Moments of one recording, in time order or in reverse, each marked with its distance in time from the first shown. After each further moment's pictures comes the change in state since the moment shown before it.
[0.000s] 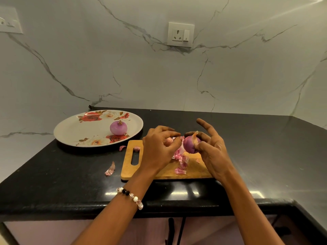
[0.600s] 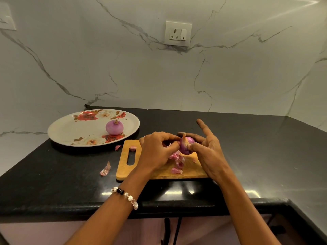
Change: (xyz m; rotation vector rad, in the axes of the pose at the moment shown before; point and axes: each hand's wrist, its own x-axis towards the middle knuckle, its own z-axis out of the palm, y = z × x) left_hand 0.000 0.002 0.000 -0.049 -0.163 -0.076; right_hand 0.002 -0.001 0.002 -0.035 -0.003 0.072
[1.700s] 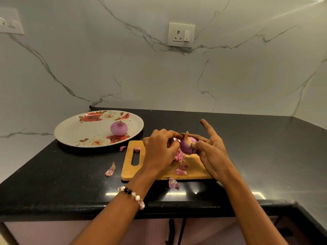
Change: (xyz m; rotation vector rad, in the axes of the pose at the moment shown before) left_hand 0.002 0.001 0.004 0.185 0.096 0.039; right_hand 0.000 -0.007 0.006 0.215 0.015 0.071
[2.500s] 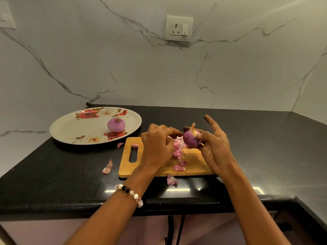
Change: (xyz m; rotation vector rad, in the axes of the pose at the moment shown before) left_hand 0.000 -0.003 0.001 0.009 0.017 0.062; right_hand 0.003 -0.002 -0.002 0.141 0.105 0.007
